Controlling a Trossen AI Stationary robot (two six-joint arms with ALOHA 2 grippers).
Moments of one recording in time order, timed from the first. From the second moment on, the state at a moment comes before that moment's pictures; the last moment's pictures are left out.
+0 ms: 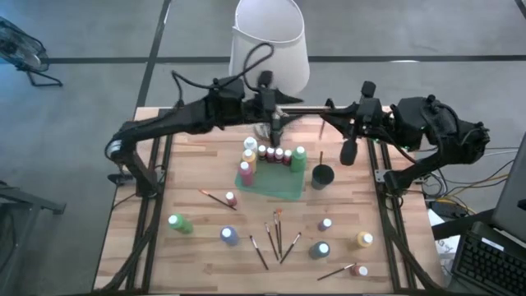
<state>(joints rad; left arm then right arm) 0.16 1.66 1.90 -0.20 0.00 0.31 0.19 1.24 1.78 -0.75 0.57 0.01</state>
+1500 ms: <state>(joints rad) 0.23 1.22 1.28 0.26 -0.05 0.18 0.37 0.79 0.58 -0.17 0.89 0.23</state>
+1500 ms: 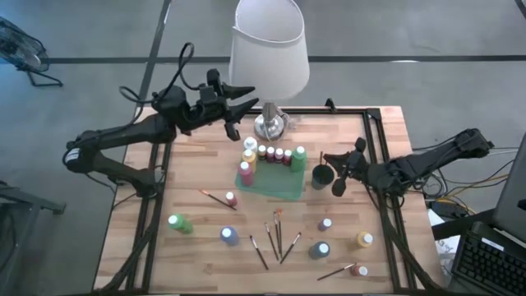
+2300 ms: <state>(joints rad) 0.23 1.22 1.28 0.28 -0.13 0.18 0.37 0.79 0.24 0.15 0.85 0.33</state>
